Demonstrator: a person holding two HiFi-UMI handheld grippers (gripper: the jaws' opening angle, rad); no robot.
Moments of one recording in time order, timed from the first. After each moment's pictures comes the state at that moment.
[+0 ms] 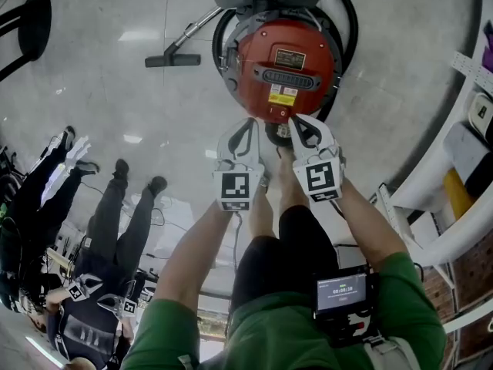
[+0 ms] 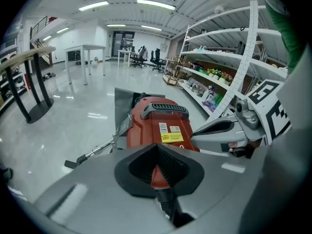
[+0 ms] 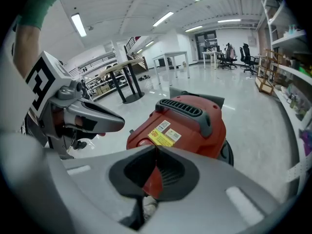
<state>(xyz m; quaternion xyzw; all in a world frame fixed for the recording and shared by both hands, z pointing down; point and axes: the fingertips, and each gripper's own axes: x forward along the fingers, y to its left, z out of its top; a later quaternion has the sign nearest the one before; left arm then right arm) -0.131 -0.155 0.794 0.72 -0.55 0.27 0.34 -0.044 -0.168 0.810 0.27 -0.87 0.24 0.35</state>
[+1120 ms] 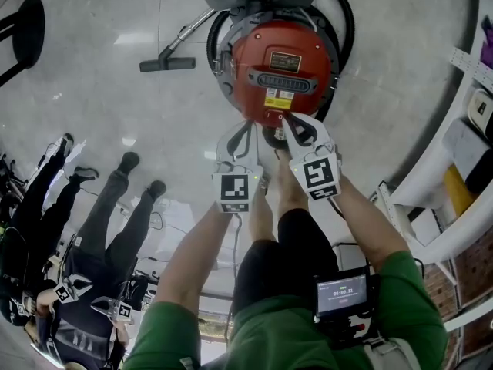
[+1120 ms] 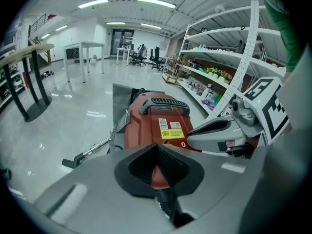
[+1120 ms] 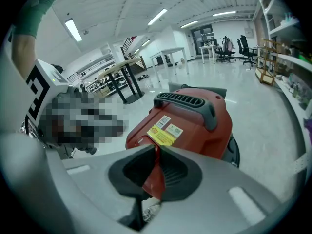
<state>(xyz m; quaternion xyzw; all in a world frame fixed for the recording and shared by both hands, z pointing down) -0.127 -0.154 0.809 0.72 -0.54 0.27 0.34 -0.049 -0.167 0.826 0.26 -0.86 0.28 0.34</state>
